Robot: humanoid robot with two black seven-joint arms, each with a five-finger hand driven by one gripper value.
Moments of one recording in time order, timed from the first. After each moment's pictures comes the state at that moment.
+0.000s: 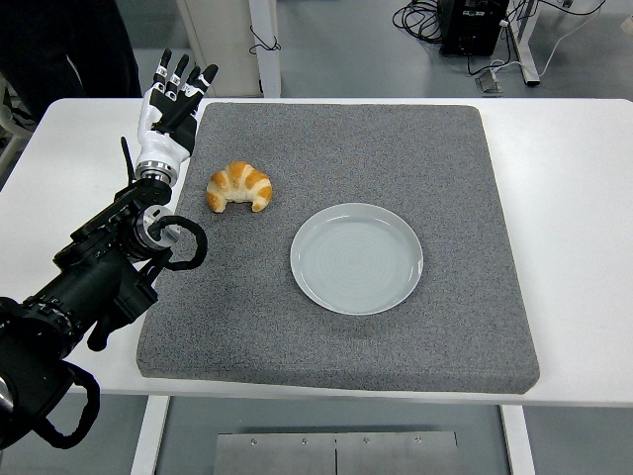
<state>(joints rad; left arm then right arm) -0.92 0.00 -0.78 -0.37 0.04 -0.16 -0.54 -0.10 0.00 0.02 0.13 -0.10 0.03 0.41</state>
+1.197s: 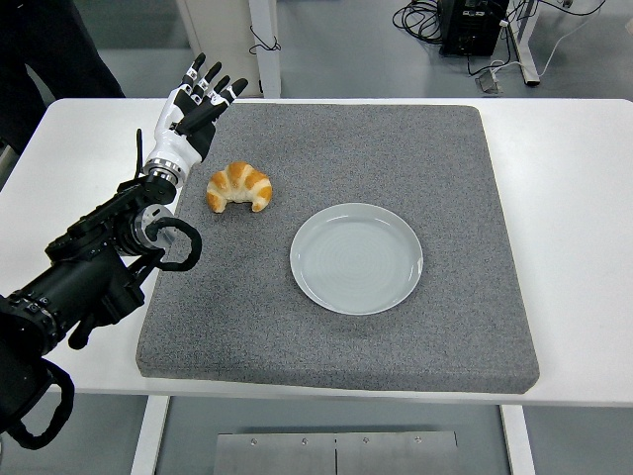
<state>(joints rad) -0.94 0.09 -0.59 -0.48 0.05 -0.13 -0.44 -0.10 0.00 0.02 0.13 -0.10 0.03 0.41</state>
